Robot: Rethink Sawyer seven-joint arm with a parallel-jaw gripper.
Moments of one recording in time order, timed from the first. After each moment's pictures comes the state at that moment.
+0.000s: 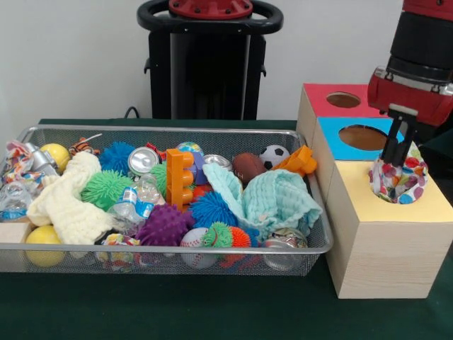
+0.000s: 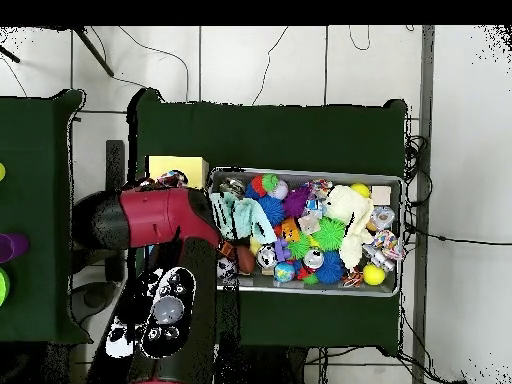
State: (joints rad) arm 0.25 -0.56 -0.22 1.42 0.04 0.58 2.49
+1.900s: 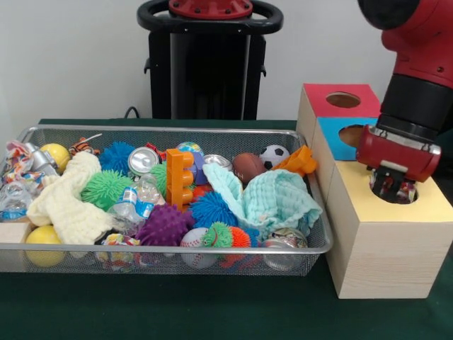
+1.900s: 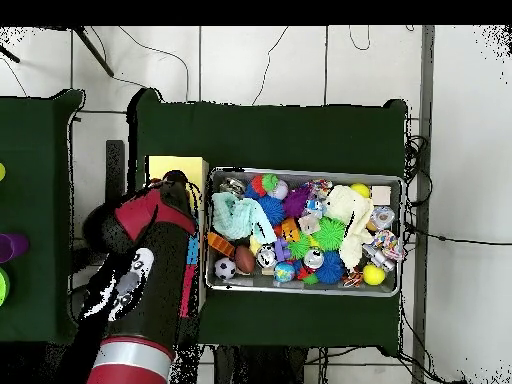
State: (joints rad) arm 0.34 -0.35 -0.31 1.27 -0.21 0.39 2.49
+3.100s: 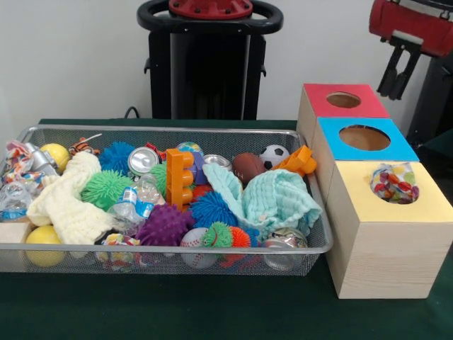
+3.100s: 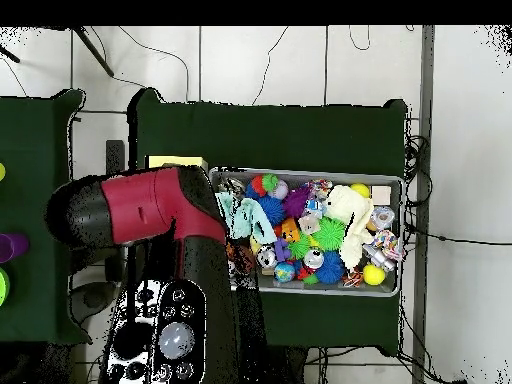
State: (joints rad) arm 0.16 -0.74 -0.08 1.38 -0.15 0.92 2.49
